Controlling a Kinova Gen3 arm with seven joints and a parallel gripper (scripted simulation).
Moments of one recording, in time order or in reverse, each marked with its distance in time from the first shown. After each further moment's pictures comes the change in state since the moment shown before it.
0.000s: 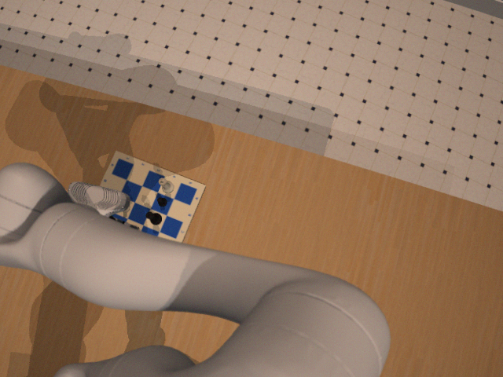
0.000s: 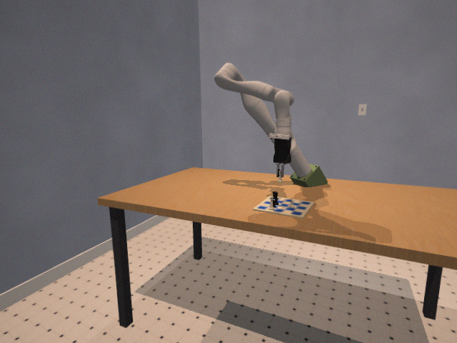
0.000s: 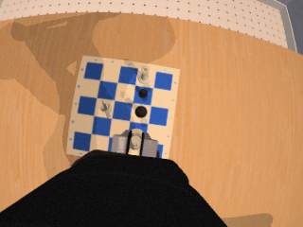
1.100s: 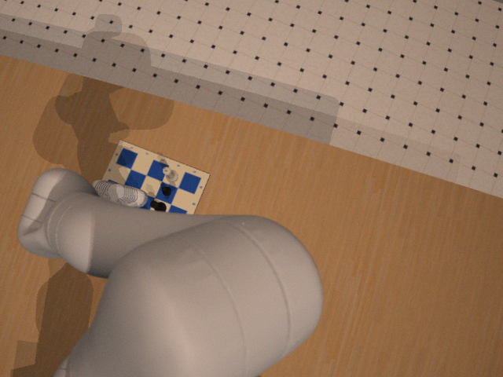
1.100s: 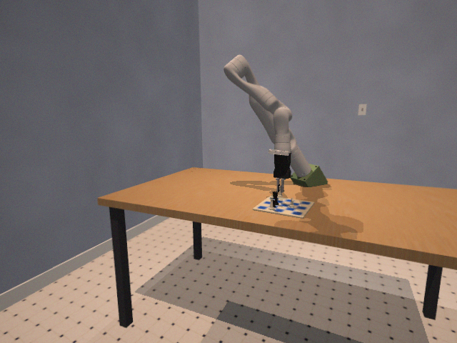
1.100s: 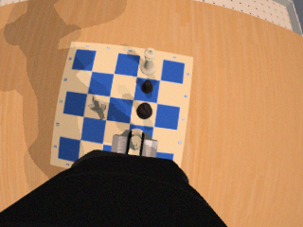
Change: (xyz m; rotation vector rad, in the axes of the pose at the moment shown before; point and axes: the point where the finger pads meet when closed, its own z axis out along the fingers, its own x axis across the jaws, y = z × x) arm -0.004 -0.002 0.070 0.004 -0.020 0.003
